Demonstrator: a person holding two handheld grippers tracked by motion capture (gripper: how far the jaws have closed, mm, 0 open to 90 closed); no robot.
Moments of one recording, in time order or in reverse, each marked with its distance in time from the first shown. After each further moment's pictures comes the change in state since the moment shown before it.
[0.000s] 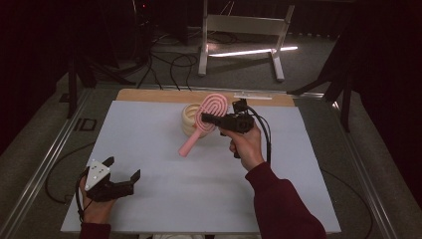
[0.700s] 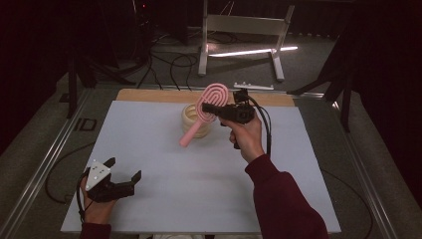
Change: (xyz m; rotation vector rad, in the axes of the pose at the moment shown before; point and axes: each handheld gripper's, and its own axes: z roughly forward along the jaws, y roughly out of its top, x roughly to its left) left arm 0.000 -0.002 0.001 0.002 -0.006 -0.015; right arm 0.001 0.024 -0.001 -0.023 -0.029 -0.010
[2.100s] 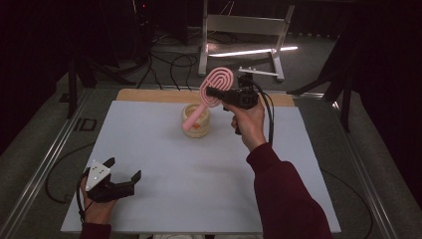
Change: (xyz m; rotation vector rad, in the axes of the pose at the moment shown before) left arm -0.001 0.000 0.000 -0.003 0.006 0.004; right arm -0.006 0.035 -0.002 -0.062 -0.051 0.000
